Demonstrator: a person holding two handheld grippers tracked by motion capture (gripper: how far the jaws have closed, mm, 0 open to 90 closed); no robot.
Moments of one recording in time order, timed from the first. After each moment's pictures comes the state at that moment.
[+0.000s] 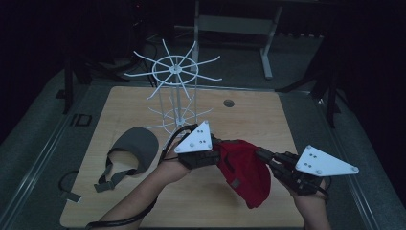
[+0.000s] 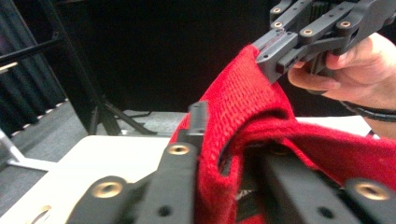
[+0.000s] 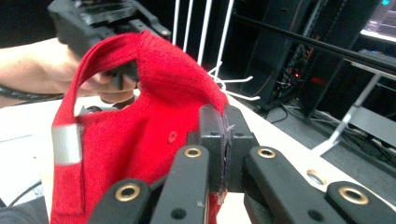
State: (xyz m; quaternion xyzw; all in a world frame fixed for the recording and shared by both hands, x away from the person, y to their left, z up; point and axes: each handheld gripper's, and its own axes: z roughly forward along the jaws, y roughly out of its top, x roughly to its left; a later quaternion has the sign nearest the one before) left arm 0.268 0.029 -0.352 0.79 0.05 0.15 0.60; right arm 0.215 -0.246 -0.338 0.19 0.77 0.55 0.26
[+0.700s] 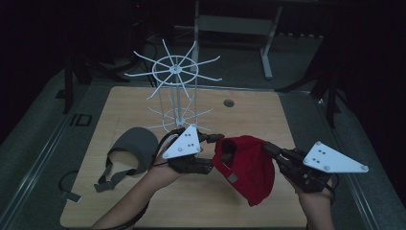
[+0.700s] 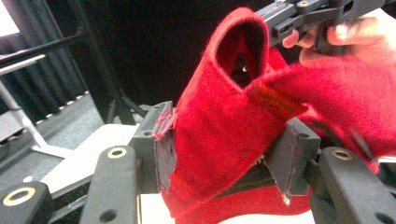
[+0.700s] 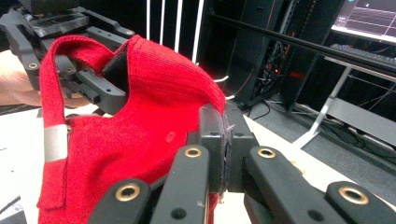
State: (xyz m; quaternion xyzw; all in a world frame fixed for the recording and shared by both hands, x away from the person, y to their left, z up) left arm 0.259 0.056 -0.357 0.77 0.10 0.18 0.60; right arm 0.215 -0.255 -0.330 0.23 0.75 0.55 0.28
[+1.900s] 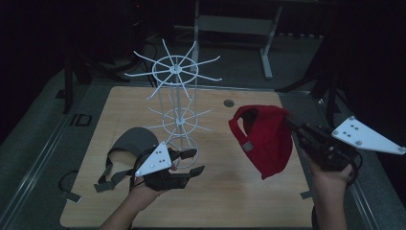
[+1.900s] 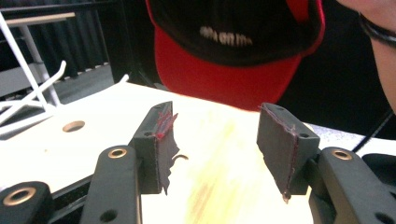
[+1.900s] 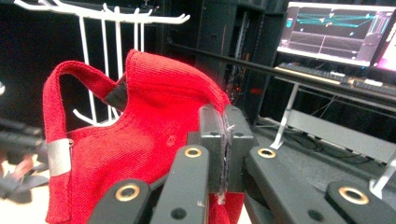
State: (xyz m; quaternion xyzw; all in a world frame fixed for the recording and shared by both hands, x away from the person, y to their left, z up) left arm 0.234 0.105 -0.414 0.76 0.18 0.16 0.60; right arm 0.233 -0.273 -0.278 0.29 0.69 0.58 0.33
